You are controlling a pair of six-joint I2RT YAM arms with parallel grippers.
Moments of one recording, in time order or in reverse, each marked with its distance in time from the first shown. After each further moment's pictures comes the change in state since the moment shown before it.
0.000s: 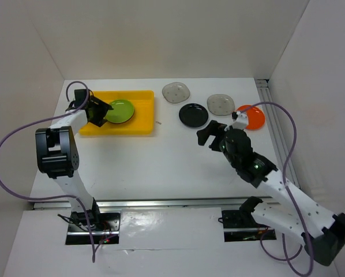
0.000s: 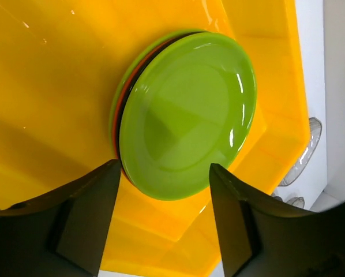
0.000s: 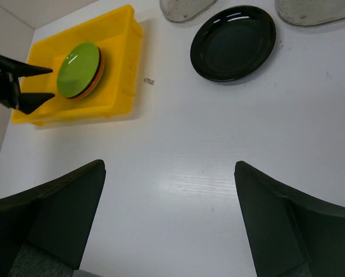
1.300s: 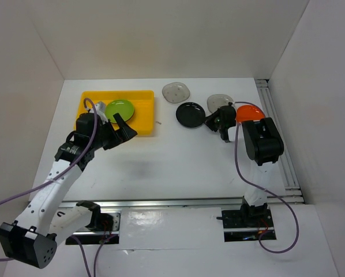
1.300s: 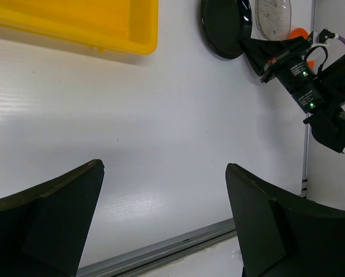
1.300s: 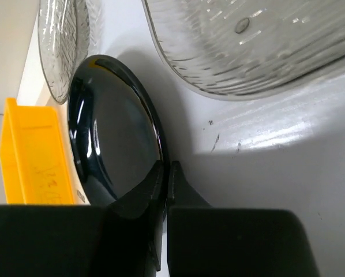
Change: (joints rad) left arm -0.392 -0.898 -0.359 -0.280 0.047 0.309; right arm -0.568 1.261 0.201 0.891 -0.565 0.281
